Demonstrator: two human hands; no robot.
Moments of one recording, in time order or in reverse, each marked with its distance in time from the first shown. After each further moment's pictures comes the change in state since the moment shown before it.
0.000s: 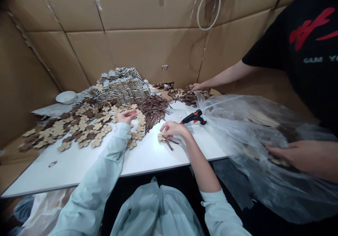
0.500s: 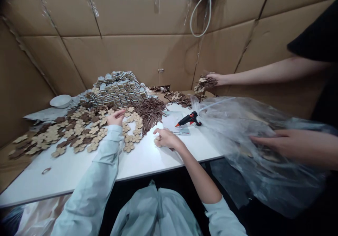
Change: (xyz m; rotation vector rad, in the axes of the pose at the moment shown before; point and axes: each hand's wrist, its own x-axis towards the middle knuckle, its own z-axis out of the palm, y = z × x) left_hand 0.013 0.009 -0.016 0.182 0.156 0.109; right_hand -0.019 -0.011 0.032 -0.296 0.198 -0.091
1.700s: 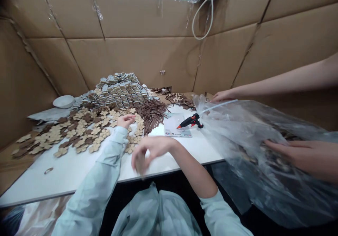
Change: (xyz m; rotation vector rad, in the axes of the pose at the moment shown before) left_hand -0.012 -0.007 0.010 -0.004 -0.212 -0.077; right_hand -0.002 -0.072 -0.029 0.201 -0.188 -0.536
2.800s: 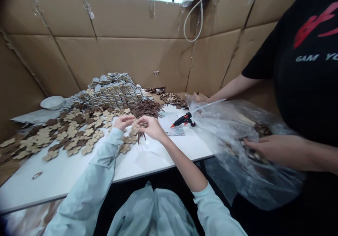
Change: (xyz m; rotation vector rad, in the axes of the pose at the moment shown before) left_hand -0.007 0.010 0.005 -0.124 -0.275 -0.089; right_hand 0.011 0.023 0.005 0.377 0.634 0.120
